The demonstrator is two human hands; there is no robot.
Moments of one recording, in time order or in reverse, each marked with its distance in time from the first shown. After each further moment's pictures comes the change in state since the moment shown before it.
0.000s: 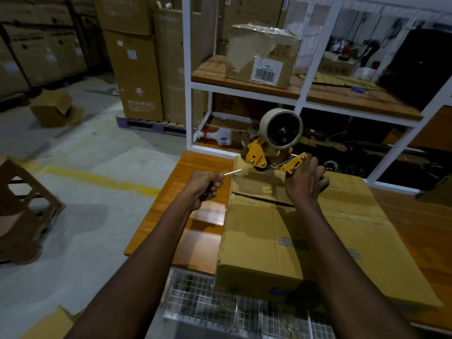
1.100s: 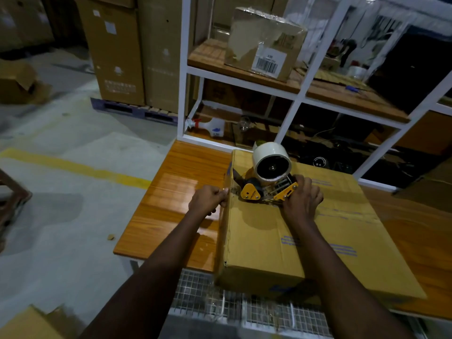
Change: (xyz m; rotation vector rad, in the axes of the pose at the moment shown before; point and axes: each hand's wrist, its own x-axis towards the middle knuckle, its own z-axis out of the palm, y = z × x) left_hand 0.047 -0.090 0.000 0.629 0.012 0.220; right_hand -0.043 0.037 0.043 -0.069 -0.034 -0.099
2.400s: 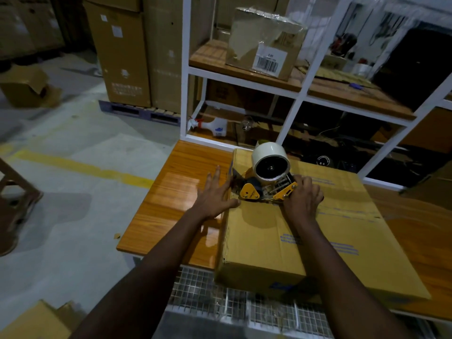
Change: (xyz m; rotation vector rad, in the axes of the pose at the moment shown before) left_hand -0.008 0.011 0.004 0.443 -0.154 0.204; right_hand -0.001 0.005 0.000 -0.011 -0.035 -0.012
